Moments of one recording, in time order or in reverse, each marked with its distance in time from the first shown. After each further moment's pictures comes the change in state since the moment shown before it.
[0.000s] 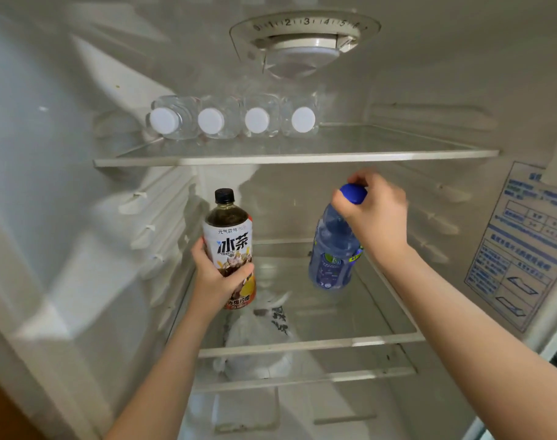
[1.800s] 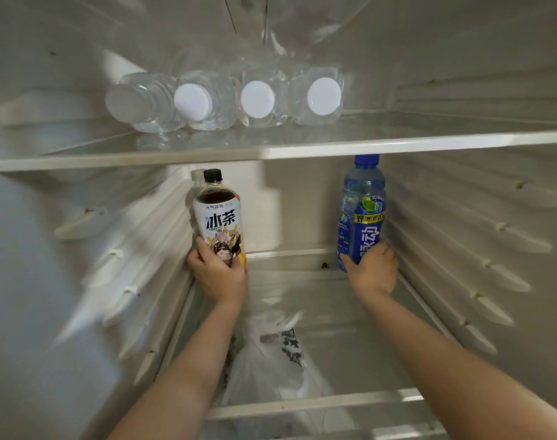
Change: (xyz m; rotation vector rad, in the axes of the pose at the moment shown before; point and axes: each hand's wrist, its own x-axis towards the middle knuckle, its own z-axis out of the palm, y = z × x) left_hand 0.086 -0.053 0.047 0.463 0.453 -0.080; right_hand -0.029 0.131 0.138 -0.375 -0.205 0.502
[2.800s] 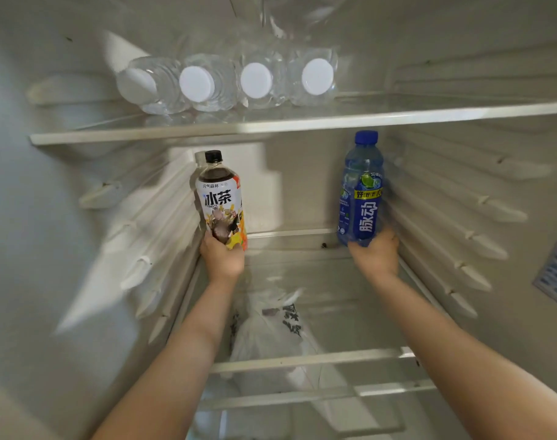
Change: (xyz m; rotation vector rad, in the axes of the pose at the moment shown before) left_hand 0.006 -0.006 -0.013 -0.230 -0.167 -0.106; right_hand -0.014 0.010 -0.023 0.314 -0.131 0.085
